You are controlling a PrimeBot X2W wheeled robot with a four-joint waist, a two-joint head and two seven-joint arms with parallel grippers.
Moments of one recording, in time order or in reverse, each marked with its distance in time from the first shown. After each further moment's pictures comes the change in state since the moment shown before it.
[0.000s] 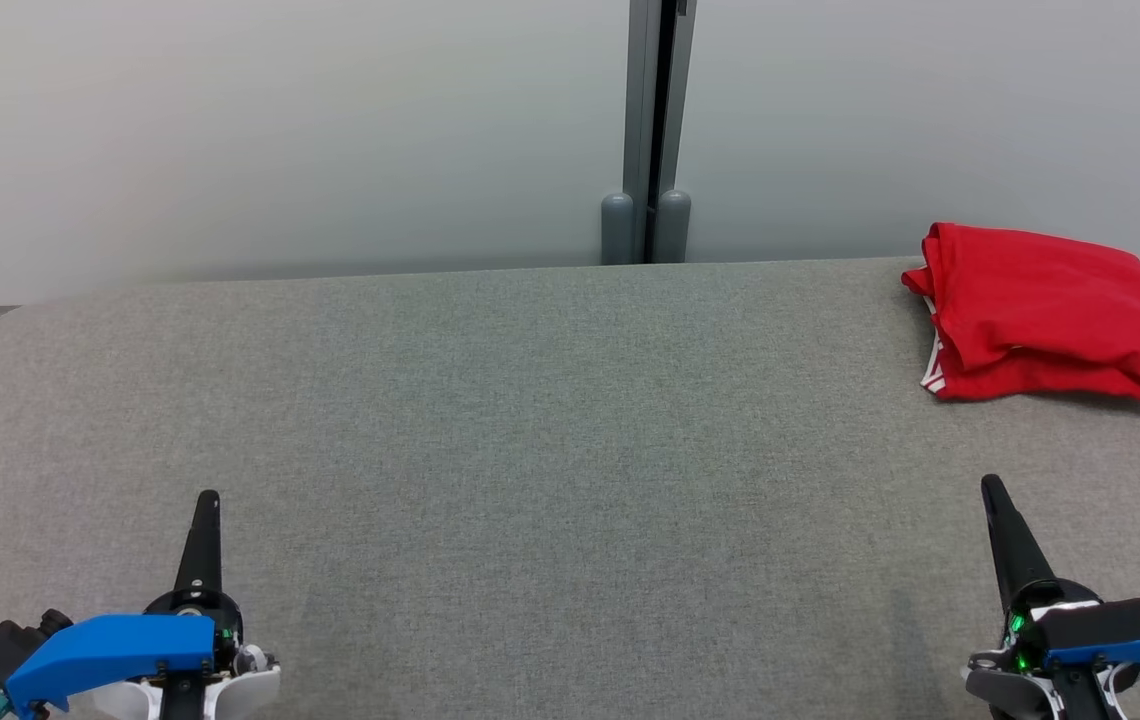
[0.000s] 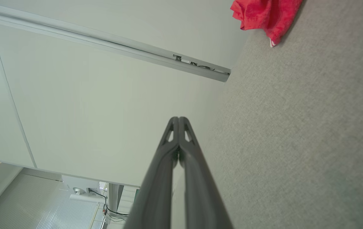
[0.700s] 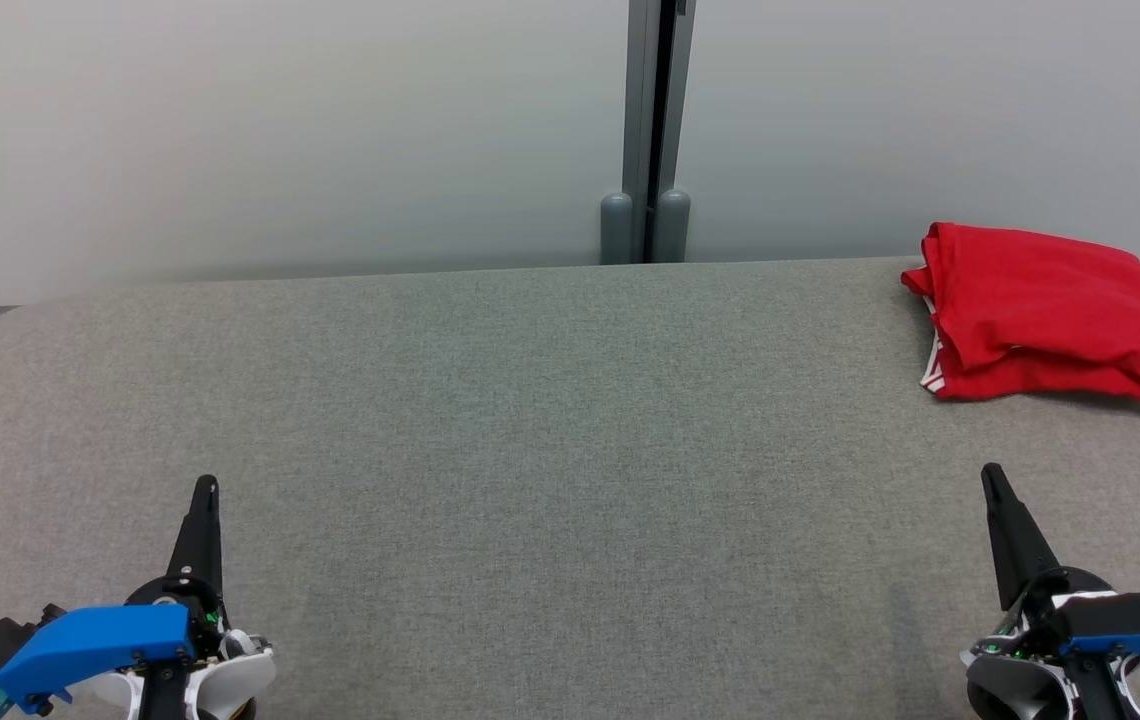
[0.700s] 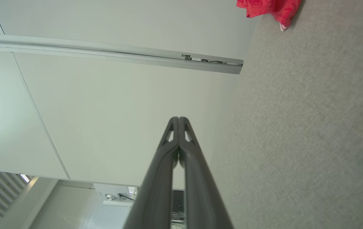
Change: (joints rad) left arm -0.020 0.001 0.013 0.000 -0.167 -0.008 0.040; right arm -0.018 0.000 -0.008 0.007 0.162 0.000 0.036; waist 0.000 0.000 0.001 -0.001
